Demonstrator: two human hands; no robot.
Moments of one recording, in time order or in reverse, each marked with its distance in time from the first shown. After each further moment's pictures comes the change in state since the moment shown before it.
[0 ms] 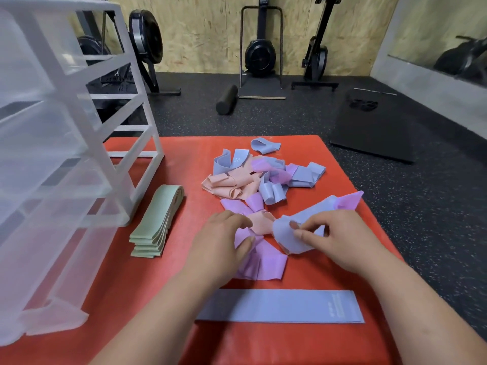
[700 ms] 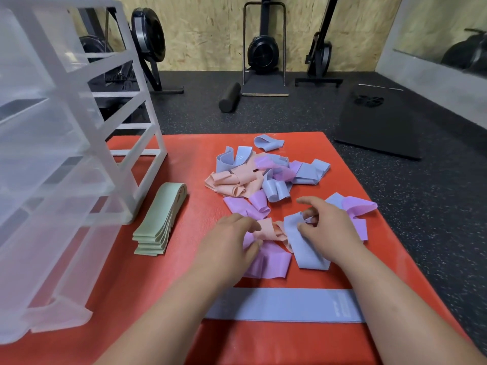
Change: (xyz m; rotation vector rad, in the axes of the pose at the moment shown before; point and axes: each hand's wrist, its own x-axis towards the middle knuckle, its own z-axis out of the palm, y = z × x) left_hand -0.003 0.000 0.011 0.020 -0.043 0.022; right_hand 0.030 0.005 0.042 0.098 0.112 0.240
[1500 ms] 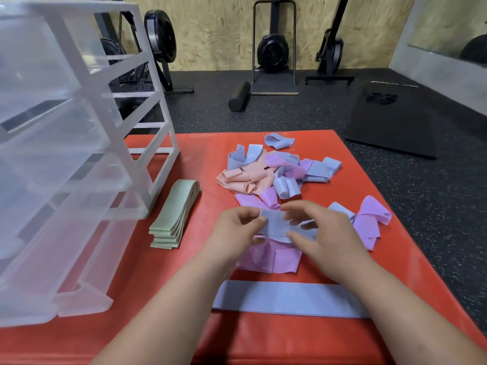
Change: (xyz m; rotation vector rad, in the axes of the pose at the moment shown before) left_hand 0.010 0.017 -0.017 -1.015 -0.059 -0.532; right_hand -0.045 -0.032 0.002 0.155 0.012 -0.480
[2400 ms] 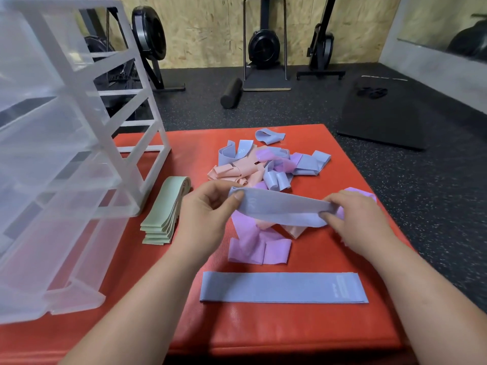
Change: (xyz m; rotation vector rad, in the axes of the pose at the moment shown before) left_hand -0.009 0.016 -0.022 0.088 0.177 0.484; right_hand -0.001 0.069 -0.049 -0.460 0.041 0.159
